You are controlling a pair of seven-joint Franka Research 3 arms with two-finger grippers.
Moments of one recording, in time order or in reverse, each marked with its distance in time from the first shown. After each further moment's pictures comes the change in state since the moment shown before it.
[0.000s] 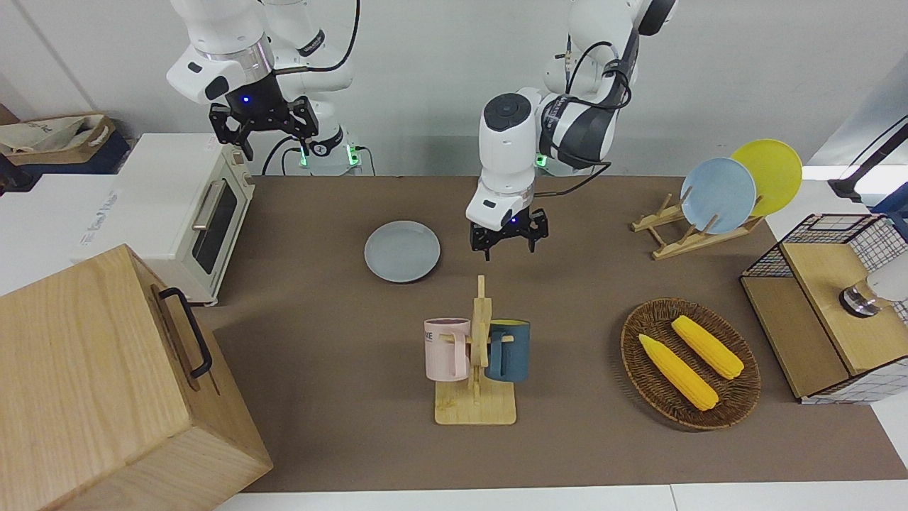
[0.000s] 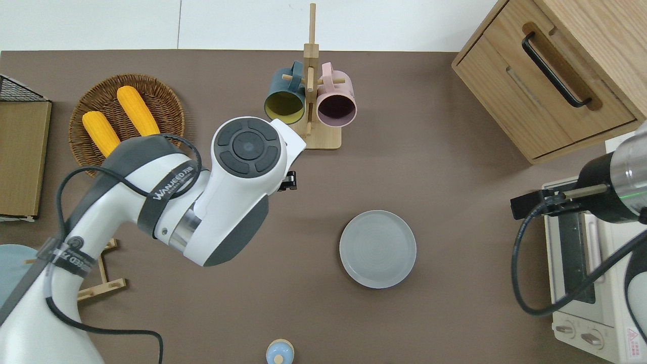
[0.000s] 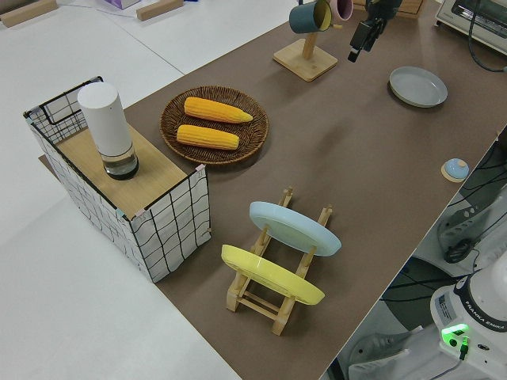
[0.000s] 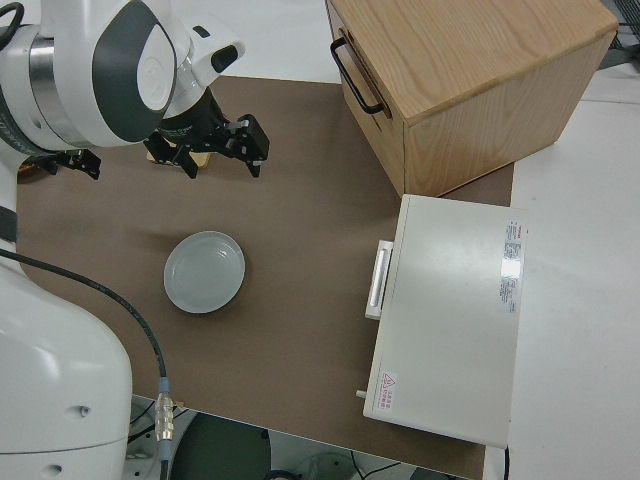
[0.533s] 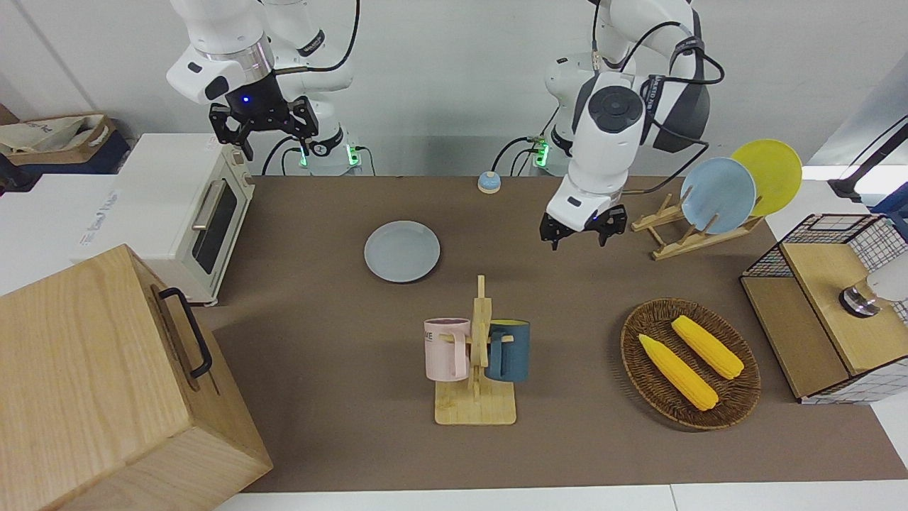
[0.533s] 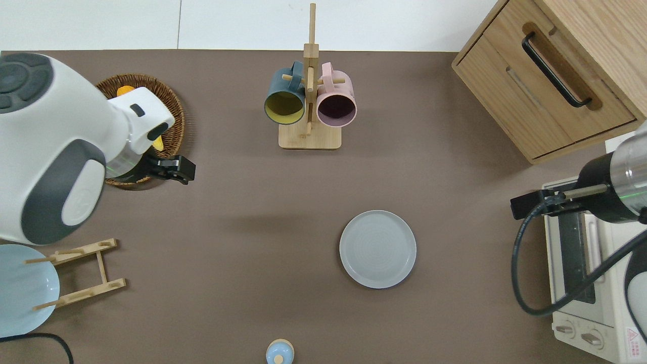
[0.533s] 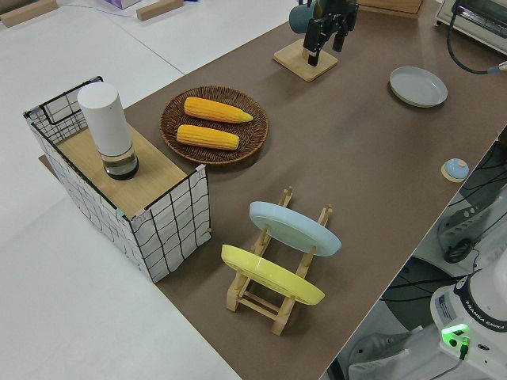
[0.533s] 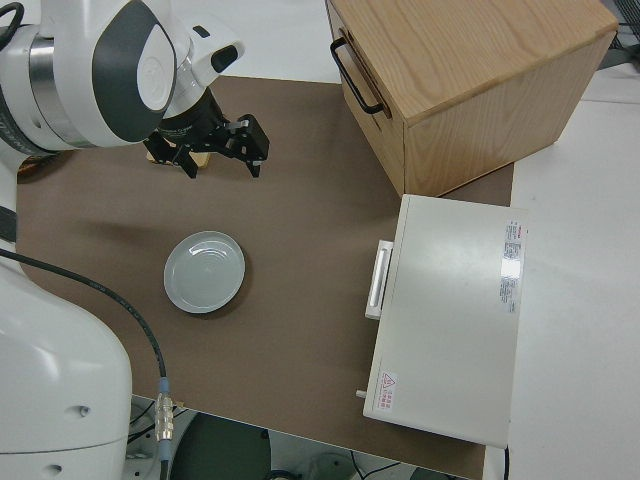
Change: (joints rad) left arm 0.324 -0.104 0.003 0.041 -0.185 -0.153 0.478; right arm 0.000 0.000 0.000 0.000 0.000 0.000 0.000
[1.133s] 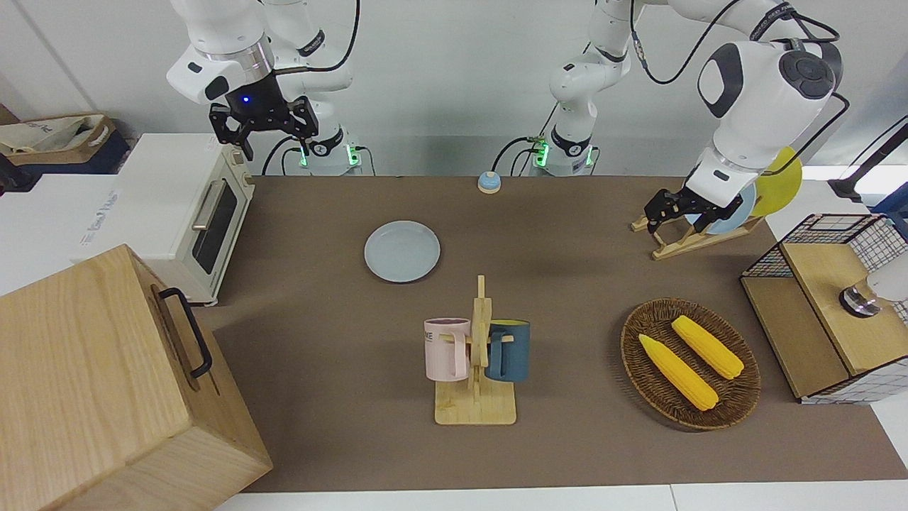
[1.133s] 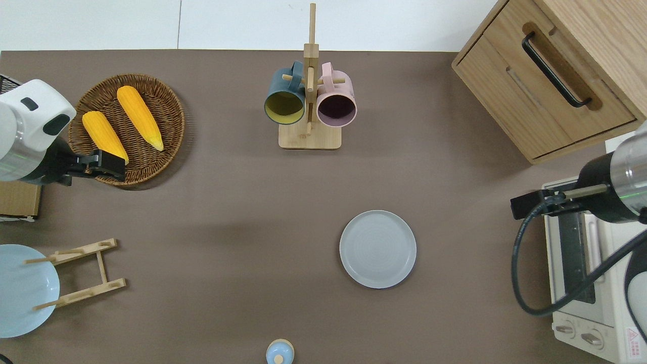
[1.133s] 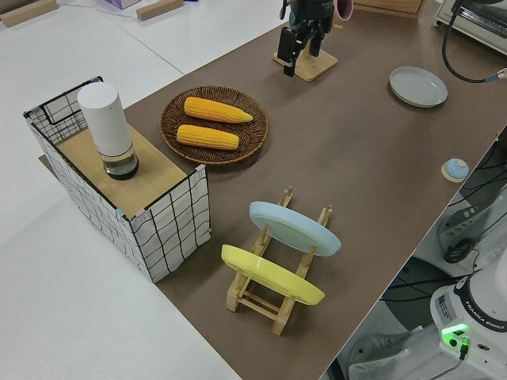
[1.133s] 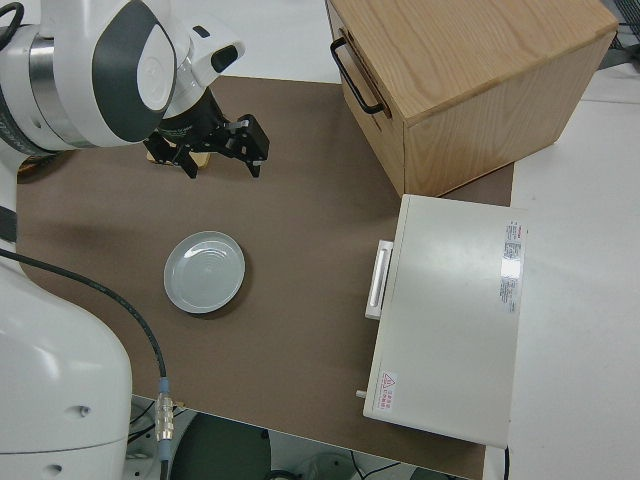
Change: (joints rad) left arm 0.187 -0.061 -0.011 0.002 -0.050 -0.025 0.067; right arm 0.000 0.000 0.000 0.000 0.000 0.000 0.000
